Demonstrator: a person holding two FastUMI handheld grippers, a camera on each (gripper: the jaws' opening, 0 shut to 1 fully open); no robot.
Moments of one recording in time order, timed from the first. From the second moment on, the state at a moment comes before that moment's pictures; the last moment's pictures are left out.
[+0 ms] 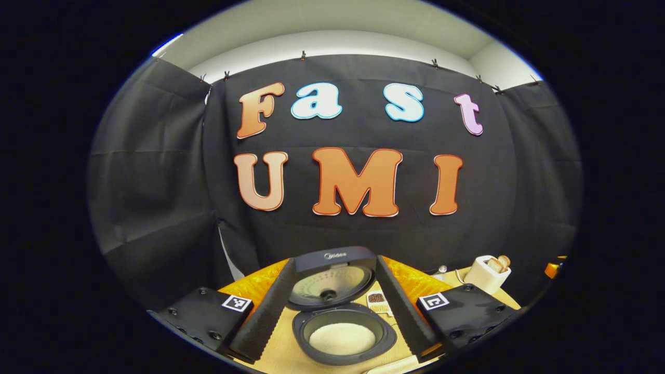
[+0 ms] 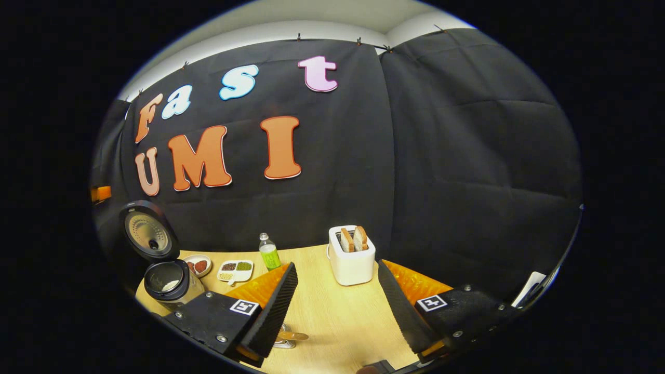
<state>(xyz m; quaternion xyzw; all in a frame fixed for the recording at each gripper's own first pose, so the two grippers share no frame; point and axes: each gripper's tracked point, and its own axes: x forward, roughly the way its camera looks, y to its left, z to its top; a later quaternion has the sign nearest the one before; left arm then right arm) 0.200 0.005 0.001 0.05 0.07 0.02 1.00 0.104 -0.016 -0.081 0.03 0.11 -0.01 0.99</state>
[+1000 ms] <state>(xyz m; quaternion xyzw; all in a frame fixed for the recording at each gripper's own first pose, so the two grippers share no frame) 0.315 0.022 -0.081 0.03 0.15 0.06 0.99 0.092 -0.008 -0.080 0.09 0.11 -0.02 0.99</state>
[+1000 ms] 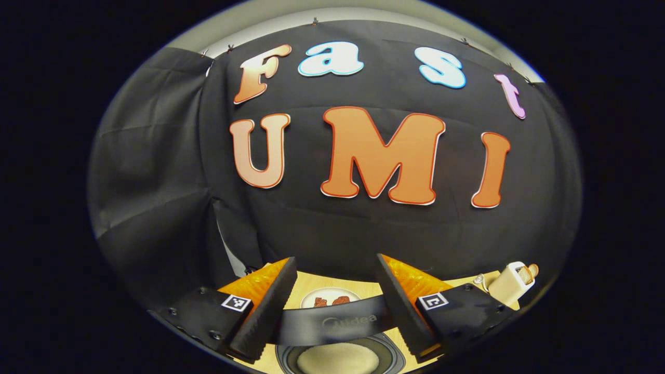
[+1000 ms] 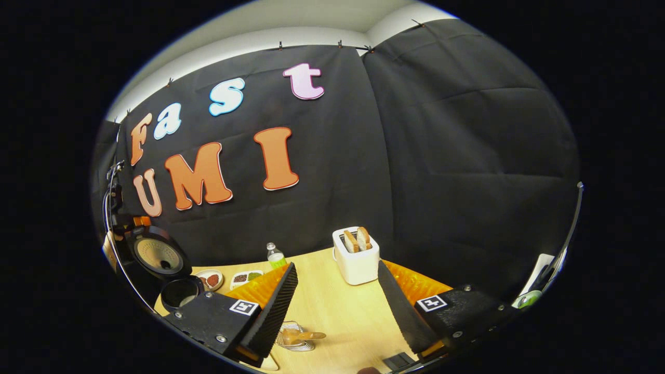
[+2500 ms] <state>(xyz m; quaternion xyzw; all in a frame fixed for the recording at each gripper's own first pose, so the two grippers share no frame) 0.148 -0.028 -0.281 0.08 0.22 0.04 0.97 0.056 -0.013 -0.086 0.03 0.12 0.03 0.99</state>
